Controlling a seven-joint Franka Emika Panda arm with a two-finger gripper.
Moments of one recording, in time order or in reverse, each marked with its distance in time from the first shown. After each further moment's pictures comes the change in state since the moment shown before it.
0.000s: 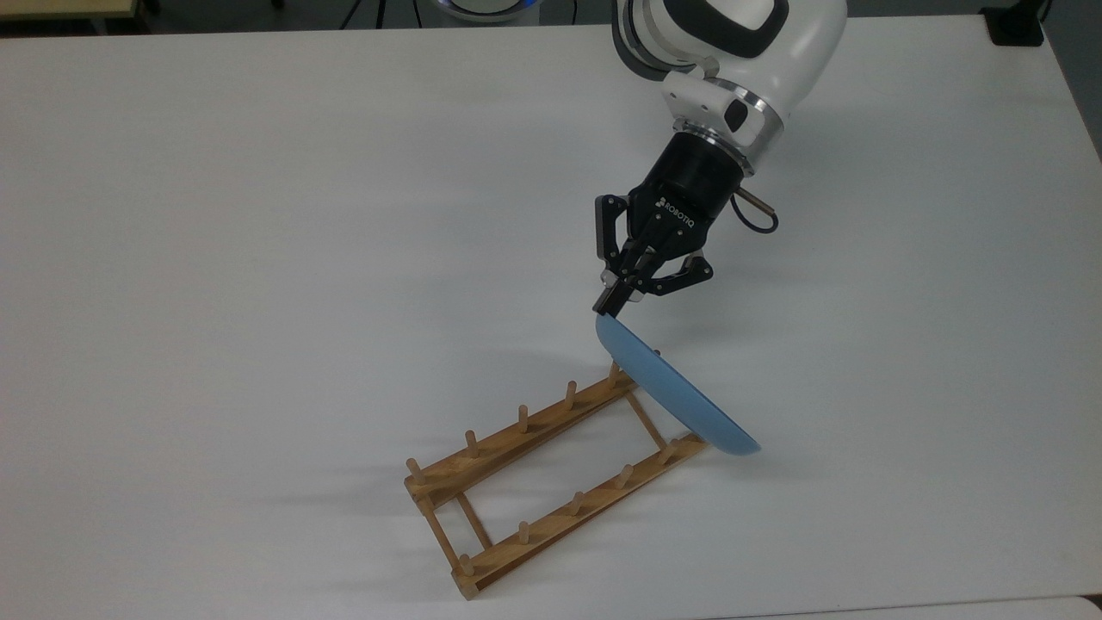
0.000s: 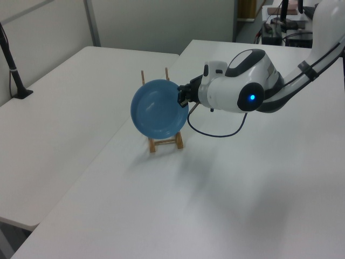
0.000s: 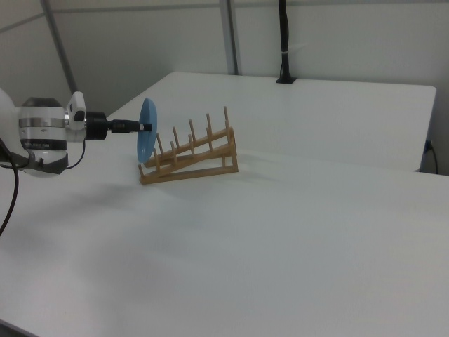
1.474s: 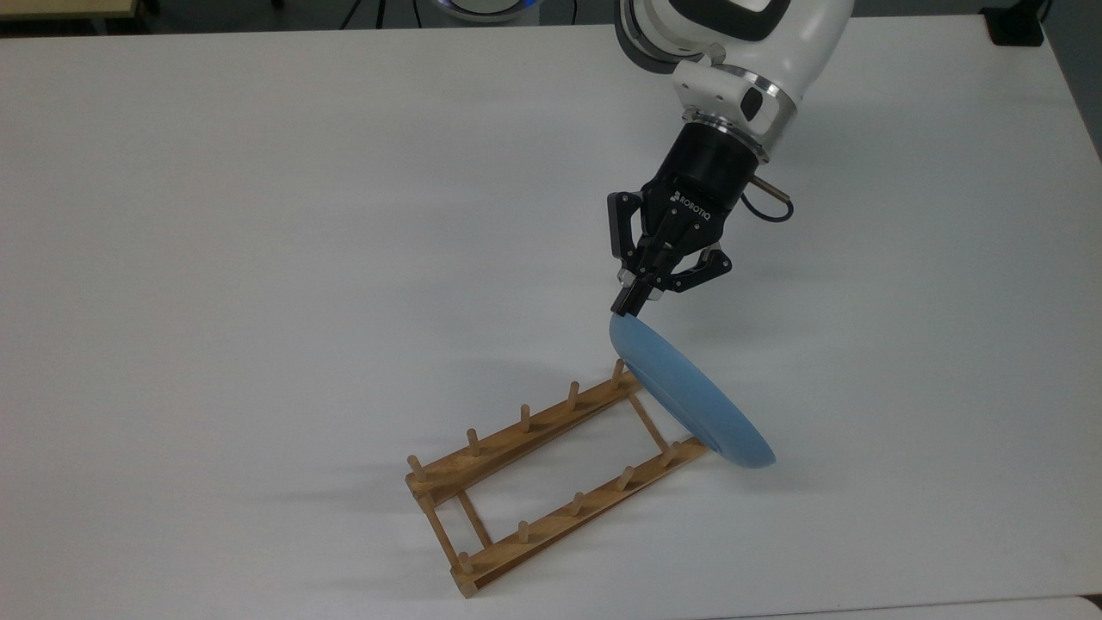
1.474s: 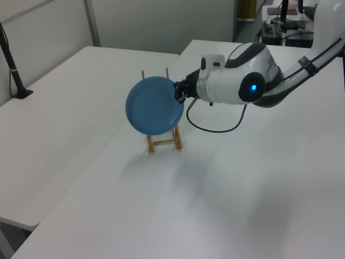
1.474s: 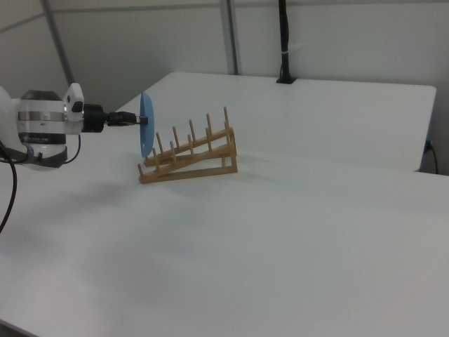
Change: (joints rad) arm -0.005 -0.013 0.000 0.026 0.025 0.070 -0.085
